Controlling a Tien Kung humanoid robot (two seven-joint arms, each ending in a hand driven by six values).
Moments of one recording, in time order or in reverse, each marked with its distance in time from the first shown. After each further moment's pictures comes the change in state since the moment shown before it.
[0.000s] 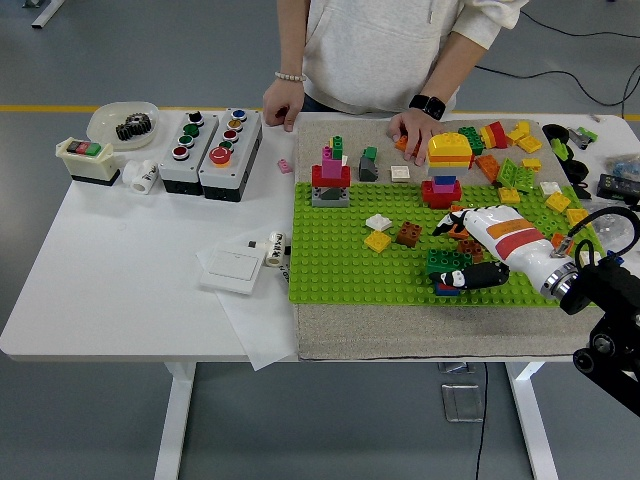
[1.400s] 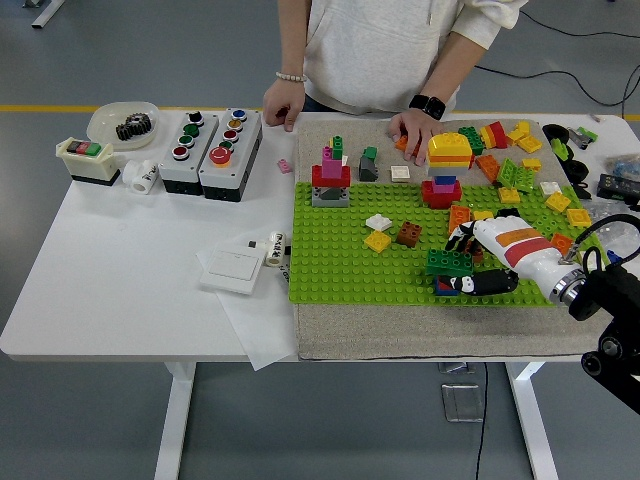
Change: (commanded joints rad) left arm -0.005 0.000 0.003 0.000 -0.002 -0.001 0.000; right arm -0.018 -0.005 0.012 -0.040 0.006 0.027 0.027
